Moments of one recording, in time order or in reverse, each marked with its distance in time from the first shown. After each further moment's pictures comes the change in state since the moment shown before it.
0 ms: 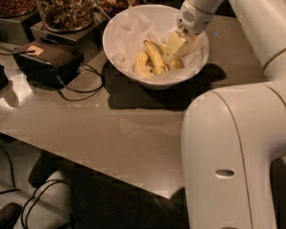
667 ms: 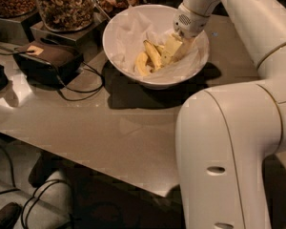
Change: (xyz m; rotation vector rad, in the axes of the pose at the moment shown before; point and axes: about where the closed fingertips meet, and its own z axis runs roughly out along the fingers) arm -0.003 0.002 0.012 -0.012 0.027 -0.017
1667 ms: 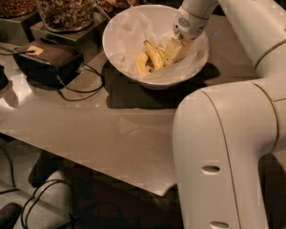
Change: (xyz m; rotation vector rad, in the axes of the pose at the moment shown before) arm 0.005 0.000 0.004 -0.008 0.026 -0.005
